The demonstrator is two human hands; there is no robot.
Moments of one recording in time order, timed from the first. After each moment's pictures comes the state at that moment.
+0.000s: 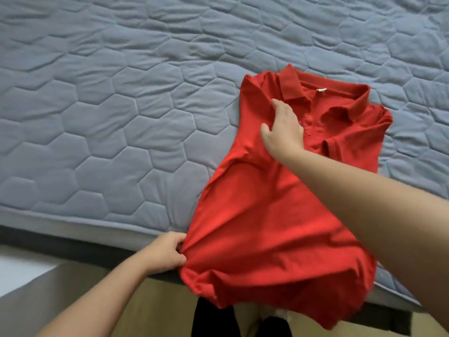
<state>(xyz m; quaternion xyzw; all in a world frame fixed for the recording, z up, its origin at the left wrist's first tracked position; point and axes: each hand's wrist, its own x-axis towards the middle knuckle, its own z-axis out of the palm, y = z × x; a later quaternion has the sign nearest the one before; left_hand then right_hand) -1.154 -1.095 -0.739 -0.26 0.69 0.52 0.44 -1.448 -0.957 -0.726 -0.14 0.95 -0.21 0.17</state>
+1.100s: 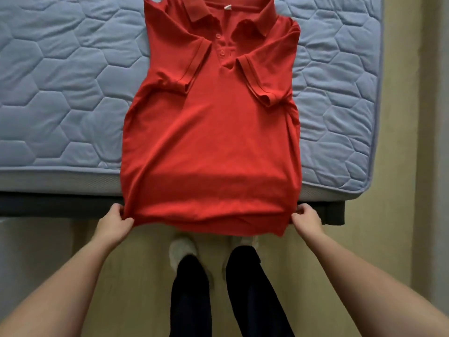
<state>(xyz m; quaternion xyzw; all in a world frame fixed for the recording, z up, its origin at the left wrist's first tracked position) -1.071 -1.000 -0.744 -0.46 0.77 0.27 0.35 -1.201 -0.604 -0.741 0.30 0.85 -0.21 0.37</state>
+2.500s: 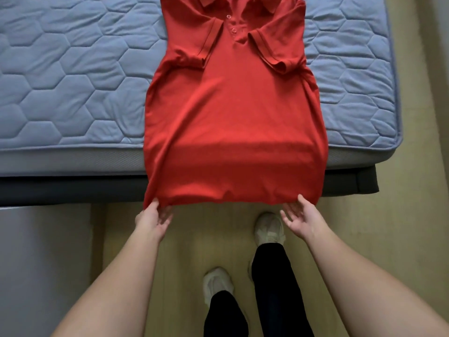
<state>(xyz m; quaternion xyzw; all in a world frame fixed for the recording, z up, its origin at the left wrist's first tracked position) -1.028 -0.964 -0.791 -0.69 0.30 0.66 0.04 -1.108 -0.647 -0.792 0.59 0.40 -0.67 0.22</state>
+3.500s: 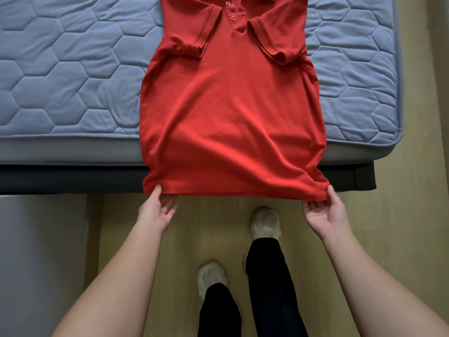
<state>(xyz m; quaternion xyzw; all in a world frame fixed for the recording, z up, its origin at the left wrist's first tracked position) -1.035 -0.941 -0.786 -0.67 0.28 0.69 0.04 -1.116 -0.605 -0.766 0.53 0.36 -0.76 0.13</state>
